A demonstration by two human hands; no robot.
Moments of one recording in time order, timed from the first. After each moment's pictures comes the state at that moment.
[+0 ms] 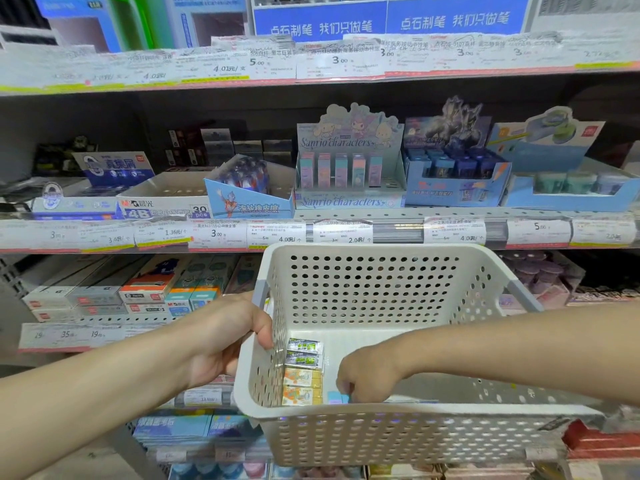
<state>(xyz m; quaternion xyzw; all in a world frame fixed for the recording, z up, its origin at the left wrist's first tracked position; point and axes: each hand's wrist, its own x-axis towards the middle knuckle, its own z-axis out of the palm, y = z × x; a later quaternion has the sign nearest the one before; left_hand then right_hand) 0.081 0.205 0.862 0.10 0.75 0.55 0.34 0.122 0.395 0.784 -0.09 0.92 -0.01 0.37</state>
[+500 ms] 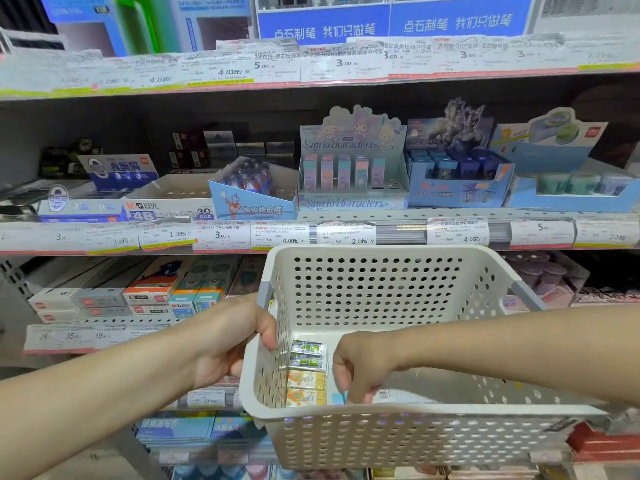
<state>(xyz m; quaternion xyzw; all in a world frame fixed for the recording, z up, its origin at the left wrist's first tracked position) 0.080 0.206 0.863 0.09 0.75 0.56 0.35 0.119 0.402 0.792 0.00 0.91 -0.24 0.33</state>
